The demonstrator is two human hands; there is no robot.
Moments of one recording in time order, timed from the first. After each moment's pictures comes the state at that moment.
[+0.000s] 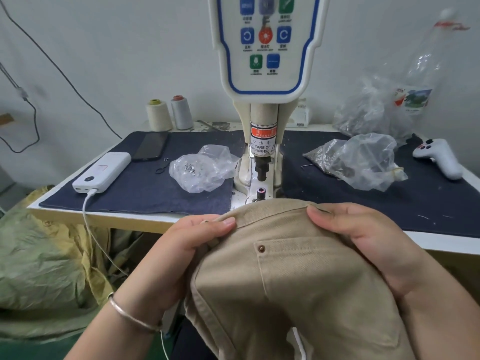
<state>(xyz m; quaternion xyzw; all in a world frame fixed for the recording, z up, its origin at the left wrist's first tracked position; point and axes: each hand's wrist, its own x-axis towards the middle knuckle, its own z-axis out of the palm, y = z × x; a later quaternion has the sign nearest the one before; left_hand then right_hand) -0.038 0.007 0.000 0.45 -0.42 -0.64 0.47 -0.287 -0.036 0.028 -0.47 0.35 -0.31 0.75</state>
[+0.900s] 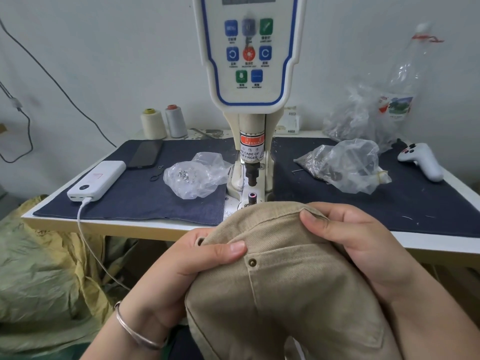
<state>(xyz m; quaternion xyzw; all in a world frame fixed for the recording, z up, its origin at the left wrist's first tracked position) -0.057 0.027 0.017 0.35 -0.43 -0.70 0.44 -0.286 -0.016 0.041 -0.52 0.32 -0.37 0.70</state>
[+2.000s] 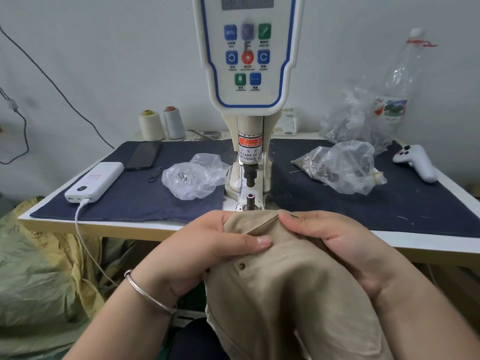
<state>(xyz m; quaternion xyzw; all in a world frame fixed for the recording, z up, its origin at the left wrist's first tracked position) -0.069 0.004 0.034 0.43 -0.50 -0.67 0.34 -0.273 -0.021 0.044 -0.43 0.27 -0.24 0.83</state>
